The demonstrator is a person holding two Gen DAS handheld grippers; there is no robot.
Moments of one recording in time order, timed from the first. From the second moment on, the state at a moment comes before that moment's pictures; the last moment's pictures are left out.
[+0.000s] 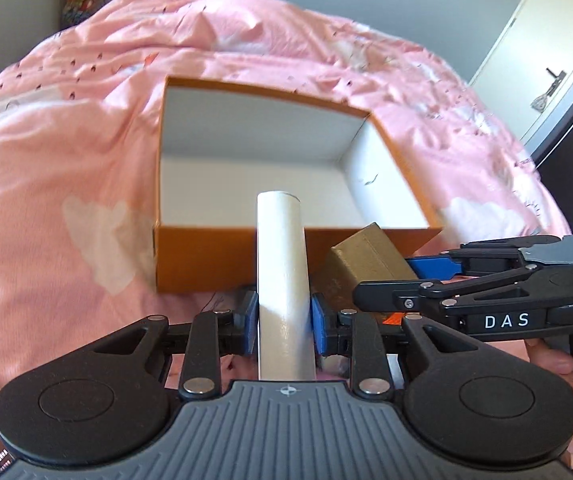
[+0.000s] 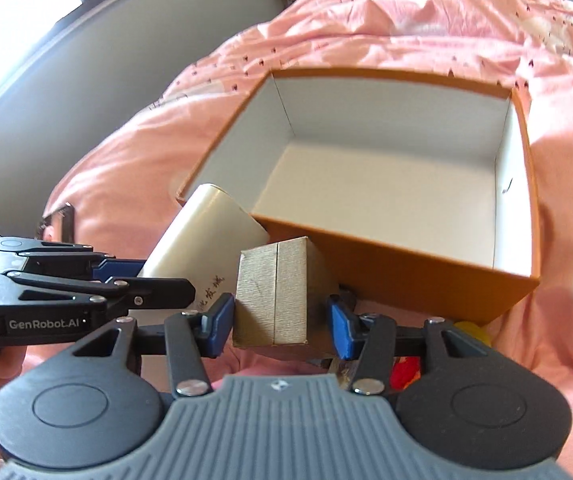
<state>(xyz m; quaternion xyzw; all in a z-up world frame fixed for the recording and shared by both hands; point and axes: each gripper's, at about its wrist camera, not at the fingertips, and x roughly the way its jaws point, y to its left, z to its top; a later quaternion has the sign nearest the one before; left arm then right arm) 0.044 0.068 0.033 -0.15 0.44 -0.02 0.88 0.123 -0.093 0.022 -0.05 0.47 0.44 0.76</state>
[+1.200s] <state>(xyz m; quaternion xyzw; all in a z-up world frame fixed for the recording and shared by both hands) 0.202 0.112 -0.044 -0.23 0.48 0.03 0.84 0.259 -0.051 -0.021 0.00 0.52 0.36 0.77</state>
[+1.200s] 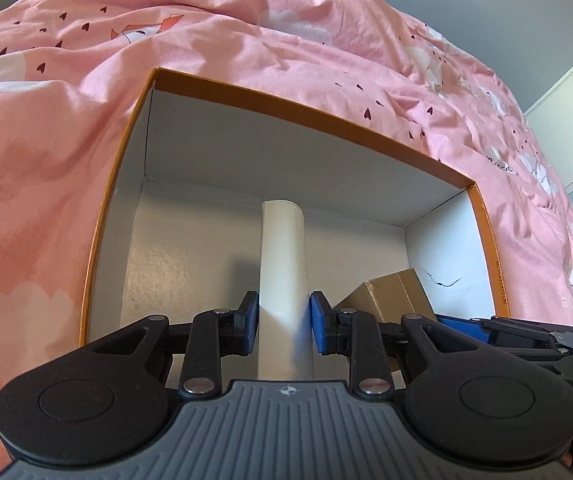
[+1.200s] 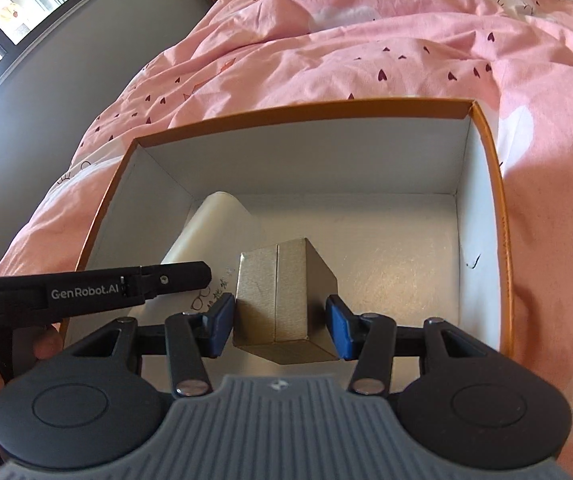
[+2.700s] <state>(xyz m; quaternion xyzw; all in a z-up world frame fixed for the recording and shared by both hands) 0.188 0.106 -0.012 -0.02 0.51 0.08 0.85 0.259 -0.016 -0.051 0.04 0.58 0.41 0.70</state>
